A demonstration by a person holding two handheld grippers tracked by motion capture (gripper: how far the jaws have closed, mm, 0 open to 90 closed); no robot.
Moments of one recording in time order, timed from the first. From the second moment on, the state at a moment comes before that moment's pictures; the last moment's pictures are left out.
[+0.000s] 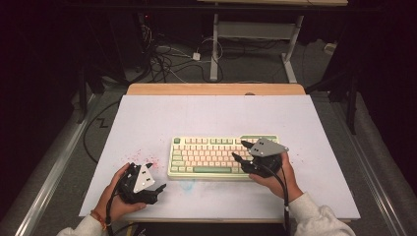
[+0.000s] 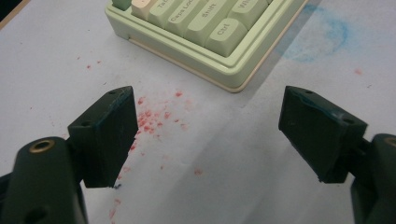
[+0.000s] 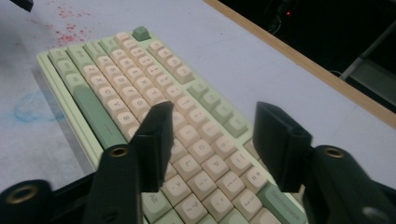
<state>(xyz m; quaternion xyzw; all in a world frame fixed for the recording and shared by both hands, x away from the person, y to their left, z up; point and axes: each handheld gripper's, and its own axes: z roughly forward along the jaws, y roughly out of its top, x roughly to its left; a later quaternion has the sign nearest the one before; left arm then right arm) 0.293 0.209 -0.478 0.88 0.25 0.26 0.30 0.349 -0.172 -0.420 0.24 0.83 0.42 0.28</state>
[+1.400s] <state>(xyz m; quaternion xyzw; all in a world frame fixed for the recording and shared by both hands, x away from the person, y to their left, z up) 0.300 0.215 -0.462 0.86 0.28 0.20 0.37 0.297 -0.247 -0.451 0.30 0.80 0.41 0.32</state>
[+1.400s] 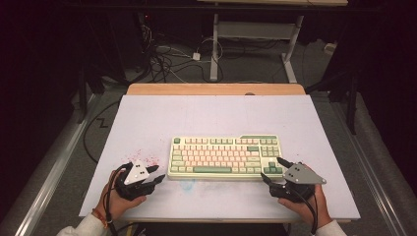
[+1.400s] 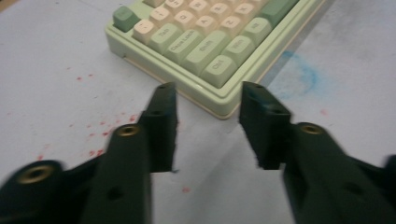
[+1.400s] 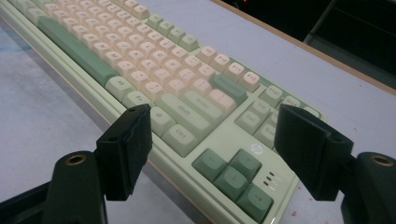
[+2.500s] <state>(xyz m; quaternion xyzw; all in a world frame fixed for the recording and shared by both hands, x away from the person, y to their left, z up) 0.352 0.139 -0.428 0.87 0.24 0.19 0.38 0.300 -0.240 -0.460 0.30 0.82 0.39 0.31</state>
